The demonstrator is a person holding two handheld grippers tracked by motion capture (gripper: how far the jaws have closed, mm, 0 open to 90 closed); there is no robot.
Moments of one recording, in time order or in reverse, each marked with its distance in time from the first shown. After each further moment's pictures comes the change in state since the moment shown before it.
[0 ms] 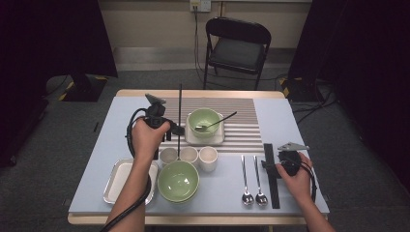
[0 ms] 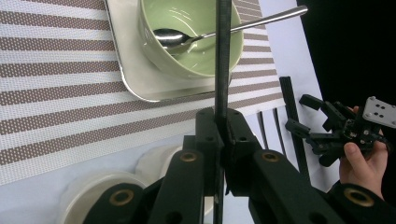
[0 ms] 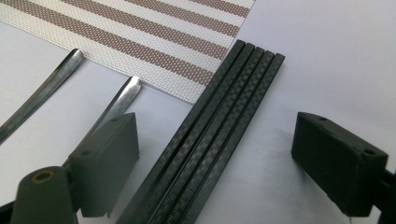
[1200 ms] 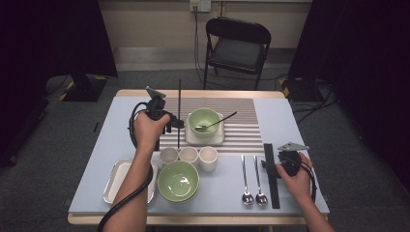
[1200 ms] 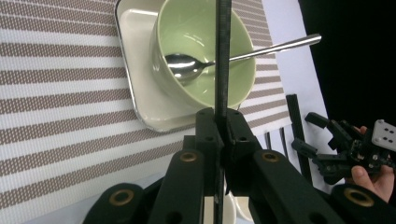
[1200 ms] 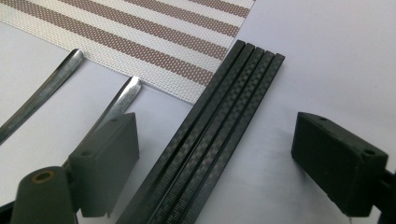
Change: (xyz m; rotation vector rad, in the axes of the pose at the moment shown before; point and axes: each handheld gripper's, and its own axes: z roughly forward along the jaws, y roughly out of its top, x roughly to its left) left arm 0.013 0.026 0.013 -0.006 -0.006 -0.029; right arm 0.000 0.000 0.000 -0.004 0.002 0.001
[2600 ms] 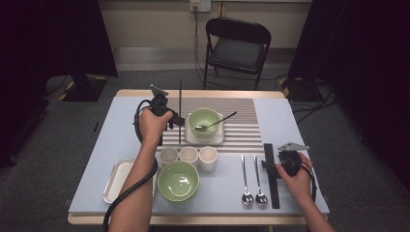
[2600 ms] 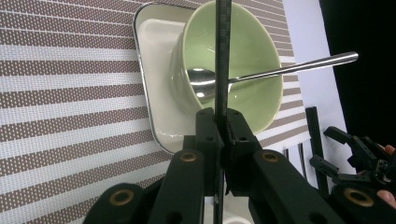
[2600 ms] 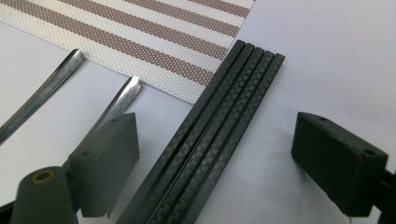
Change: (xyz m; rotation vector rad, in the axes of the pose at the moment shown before) left arm 0.015 0.019 0.024 0.014 0.038 -0.034; right arm 0.000 0.000 0.000 0.001 -0.001 0.000
